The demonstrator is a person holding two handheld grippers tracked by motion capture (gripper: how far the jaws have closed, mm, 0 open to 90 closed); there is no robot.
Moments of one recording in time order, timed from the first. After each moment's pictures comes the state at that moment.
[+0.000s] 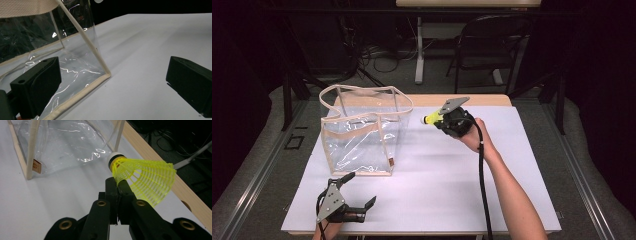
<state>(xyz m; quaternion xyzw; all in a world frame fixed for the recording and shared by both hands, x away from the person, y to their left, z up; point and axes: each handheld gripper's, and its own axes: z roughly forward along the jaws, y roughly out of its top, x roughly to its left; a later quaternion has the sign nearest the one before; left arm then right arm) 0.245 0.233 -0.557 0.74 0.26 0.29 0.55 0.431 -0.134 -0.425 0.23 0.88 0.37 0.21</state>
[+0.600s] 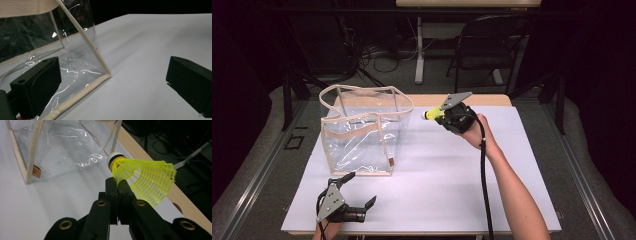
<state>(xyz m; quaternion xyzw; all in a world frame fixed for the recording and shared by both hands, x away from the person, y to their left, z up) 0.245 0.233 -0.557 0.74 0.26 0.29 0.55 0.429 -0.136 -0.407 0.23 0.87 0.37 0.22</state>
